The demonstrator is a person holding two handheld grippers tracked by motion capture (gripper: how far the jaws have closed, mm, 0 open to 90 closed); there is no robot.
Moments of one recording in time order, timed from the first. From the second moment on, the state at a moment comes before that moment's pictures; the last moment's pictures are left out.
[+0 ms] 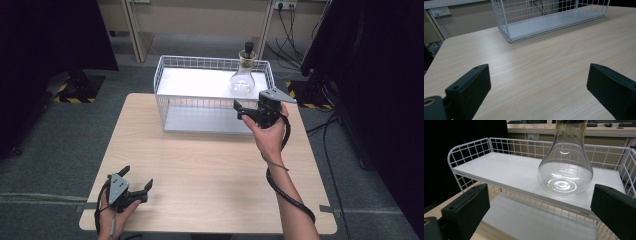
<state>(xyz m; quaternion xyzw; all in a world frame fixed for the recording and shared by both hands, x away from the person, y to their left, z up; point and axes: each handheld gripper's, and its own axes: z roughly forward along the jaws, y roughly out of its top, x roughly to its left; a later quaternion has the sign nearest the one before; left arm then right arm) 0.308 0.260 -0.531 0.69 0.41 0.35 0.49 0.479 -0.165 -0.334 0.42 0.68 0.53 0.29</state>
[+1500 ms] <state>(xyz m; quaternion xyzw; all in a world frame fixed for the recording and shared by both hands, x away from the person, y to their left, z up) 0.307 0.259 -0.531 0.69 0.41 0.36 0.49 0.415 -0.208 -0.388 0.43 0.70 0.50 0.29</state>
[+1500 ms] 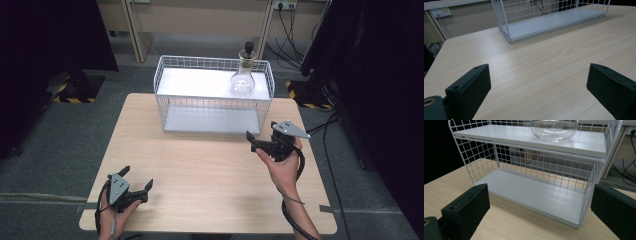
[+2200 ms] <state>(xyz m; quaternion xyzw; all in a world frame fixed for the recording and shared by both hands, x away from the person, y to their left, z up) 0.307 0.258 -0.532 0.69 0.40 0.36 0.49 0.389 -0.230 -0.418 0.45 0.69 0.49 0.28</state>
